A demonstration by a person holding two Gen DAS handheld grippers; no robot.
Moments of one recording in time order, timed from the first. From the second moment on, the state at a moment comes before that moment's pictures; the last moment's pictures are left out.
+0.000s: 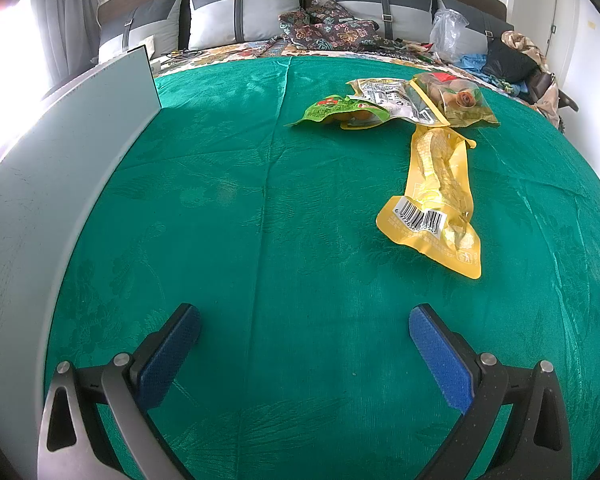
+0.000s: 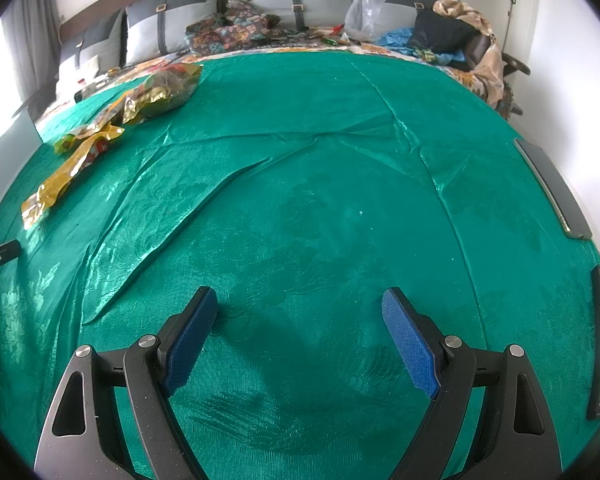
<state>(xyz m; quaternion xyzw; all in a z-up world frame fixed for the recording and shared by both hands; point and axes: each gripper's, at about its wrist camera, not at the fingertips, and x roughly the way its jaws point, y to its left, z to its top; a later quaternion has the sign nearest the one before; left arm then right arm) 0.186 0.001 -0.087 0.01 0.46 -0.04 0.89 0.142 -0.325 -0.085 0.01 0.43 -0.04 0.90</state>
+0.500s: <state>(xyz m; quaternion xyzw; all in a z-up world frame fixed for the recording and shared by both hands) 0.185 0.021 -0.085 0.03 0.46 -0.05 0.89 0.142 -0.324 -0.086 0.01 0.43 -0.04 0.90</state>
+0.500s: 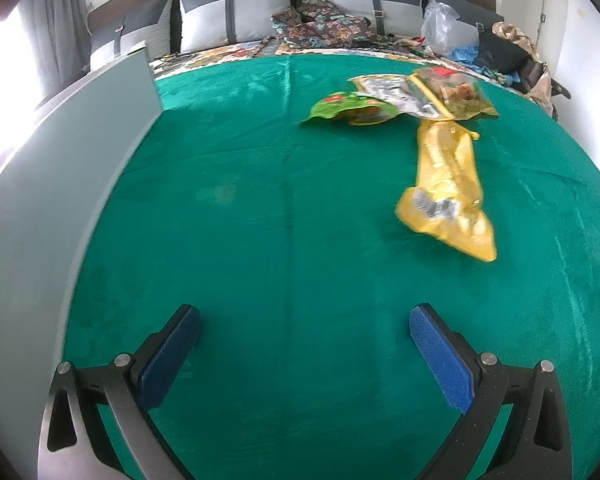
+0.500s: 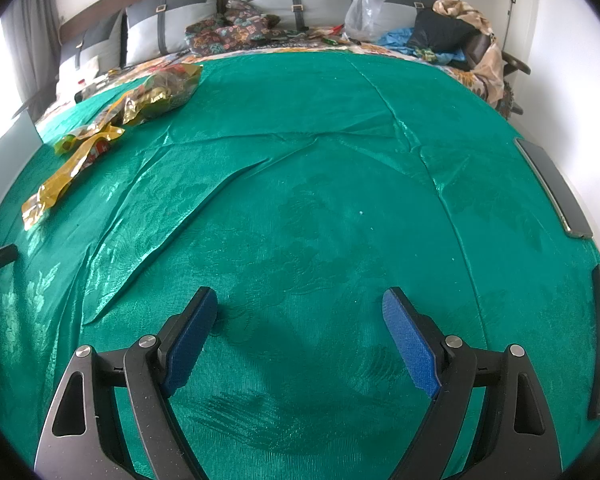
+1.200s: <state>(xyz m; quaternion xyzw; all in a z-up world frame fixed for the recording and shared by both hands) 0.180 0.034 -0.088 0.02 0.46 -0.04 0.89 0.222 -0.218 -0.047 0.14 0.49 0.09 0.85</state>
